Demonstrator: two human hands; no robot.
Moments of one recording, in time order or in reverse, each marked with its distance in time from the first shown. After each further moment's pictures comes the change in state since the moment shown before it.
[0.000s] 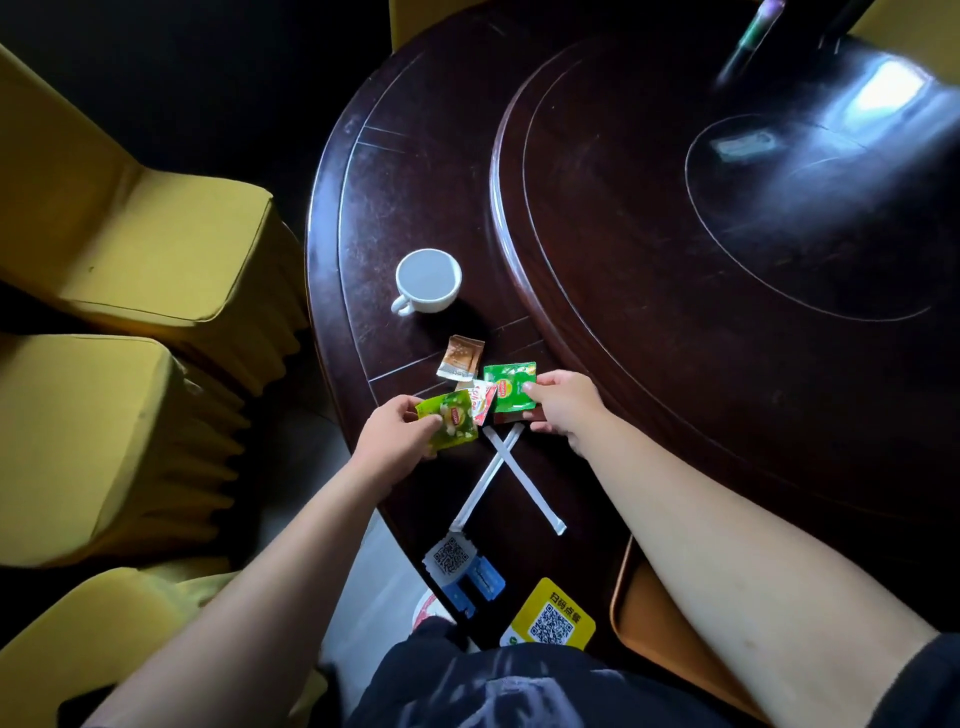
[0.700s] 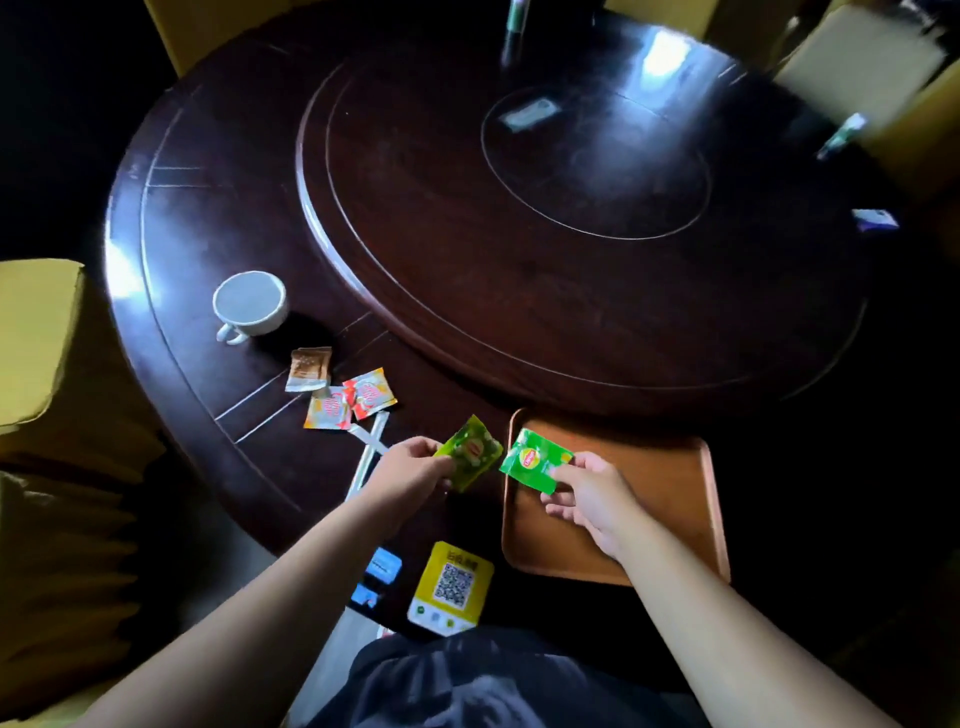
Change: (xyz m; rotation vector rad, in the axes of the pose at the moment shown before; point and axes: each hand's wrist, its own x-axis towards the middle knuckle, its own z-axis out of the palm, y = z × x) left_hand -0.077 0.016 0.144 0.066 -0.415 -0.070; right_hand -0.119 0.173 -0.146 0.479 0.207 0.209
